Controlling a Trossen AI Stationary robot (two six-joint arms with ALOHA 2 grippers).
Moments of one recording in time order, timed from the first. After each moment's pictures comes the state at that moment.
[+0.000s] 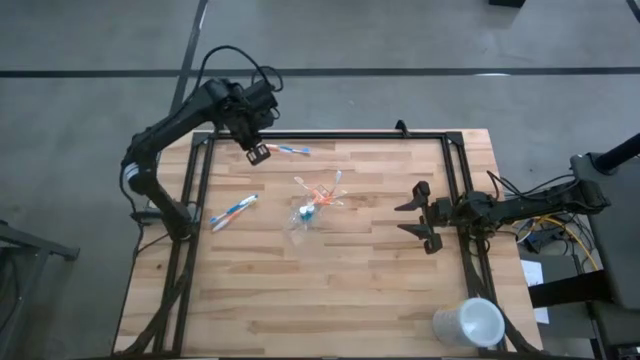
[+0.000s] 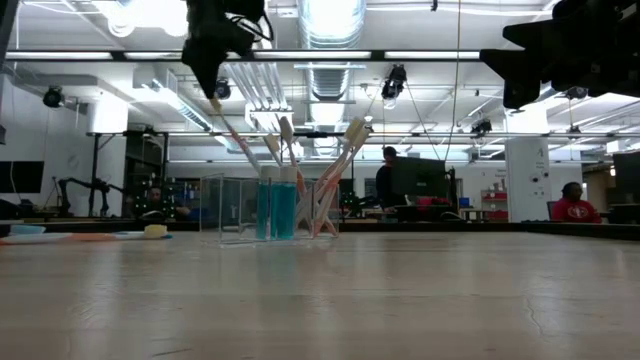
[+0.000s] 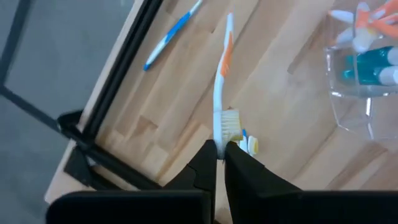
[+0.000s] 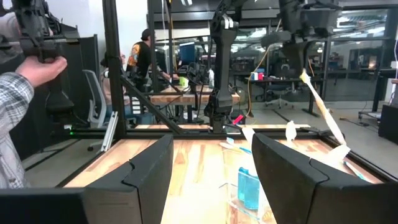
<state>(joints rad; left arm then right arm) 0.58 1.59 1.84 -1.57 -0.14 0.04 0.09 0.57 0.01 0.73 0.00 0.05</state>
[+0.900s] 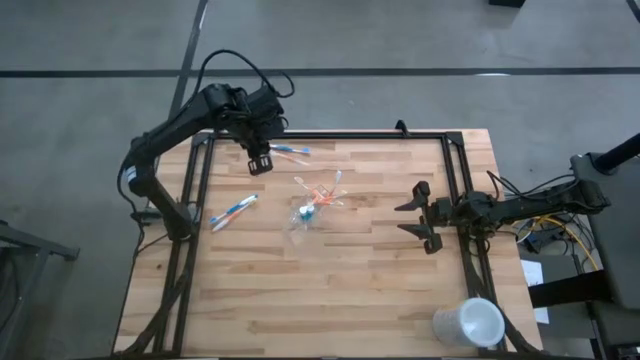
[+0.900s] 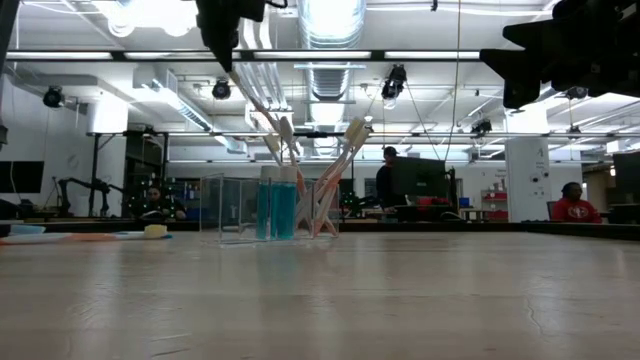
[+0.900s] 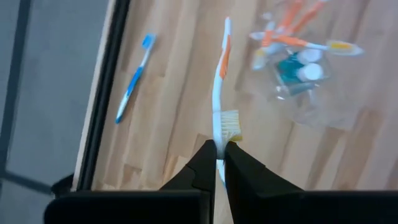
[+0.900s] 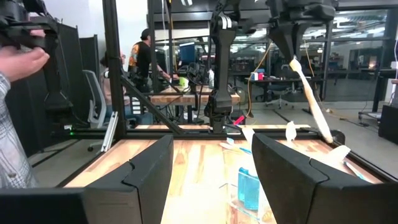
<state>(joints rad) 0.44 1.60 1.96 -1.57 -0.06 0.18 0.09 0.57 0.01 0.73 0.00 0.05</state>
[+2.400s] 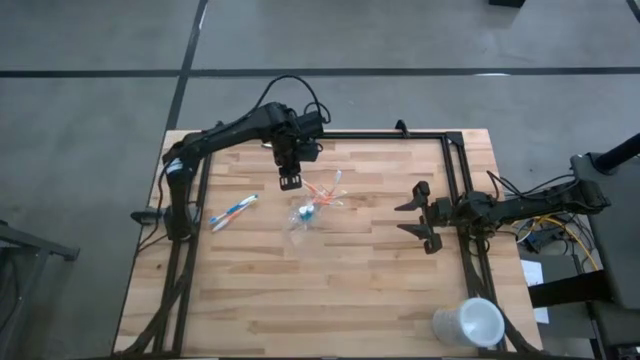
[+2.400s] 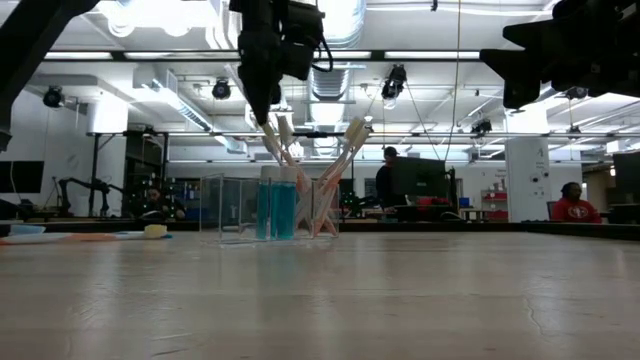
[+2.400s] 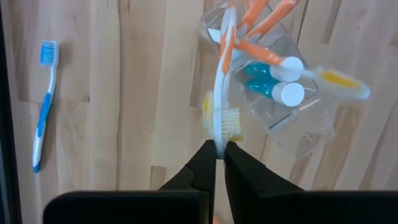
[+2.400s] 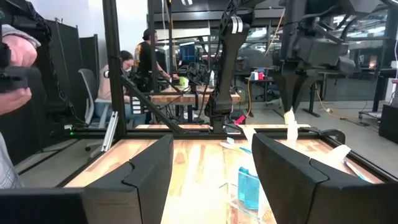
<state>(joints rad) 0.39 1.89 1.95 -1.49 0.09 0.22 0.09 0.57 0.01 0.73 0.00 0.05</state>
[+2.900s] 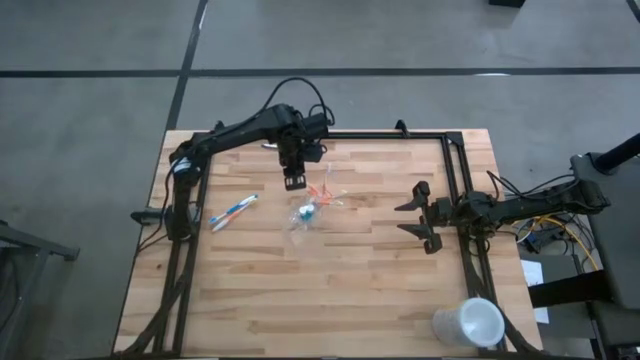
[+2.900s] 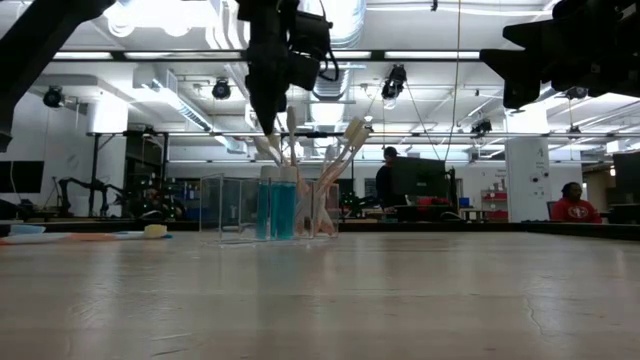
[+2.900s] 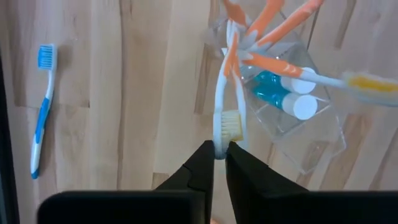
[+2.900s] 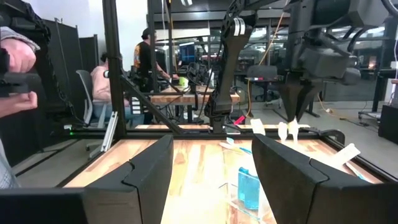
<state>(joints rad) 0.40 1.94 1.97 -1.48 0.08 0.22 0.09 0.57 0.01 0.73 0.00 0.05</state>
